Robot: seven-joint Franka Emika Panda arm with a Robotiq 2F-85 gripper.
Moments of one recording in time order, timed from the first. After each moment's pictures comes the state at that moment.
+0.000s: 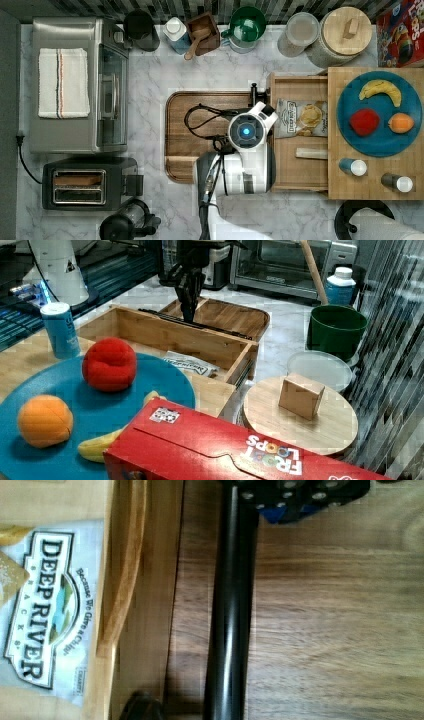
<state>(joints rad) -0.10 0.12 0.00 -2.41 -0.21 0.94 -0.81</state>
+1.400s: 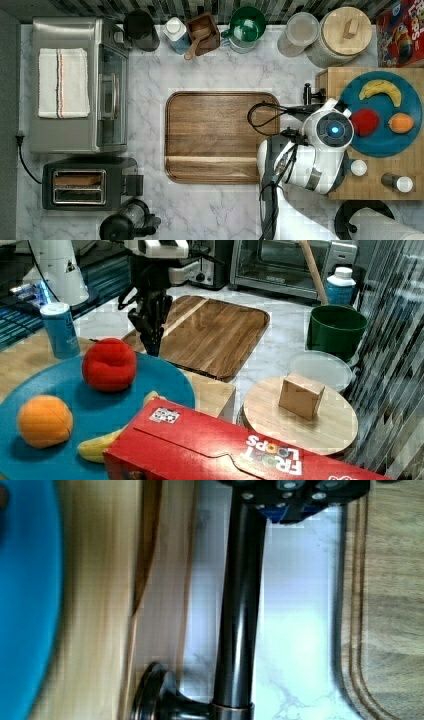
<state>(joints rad) -0.30 0.22 -0.12 -2.25 -0.17 0.94 -1.16</state>
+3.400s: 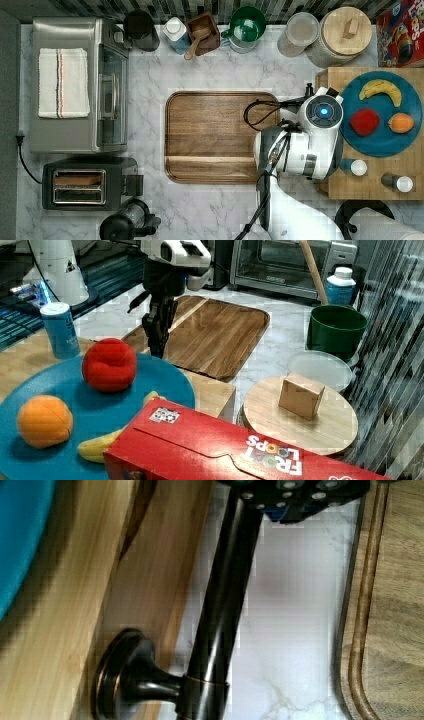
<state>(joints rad) -0.26 0.28 -0.12 -2.16 -0.26 0.86 -1.18</state>
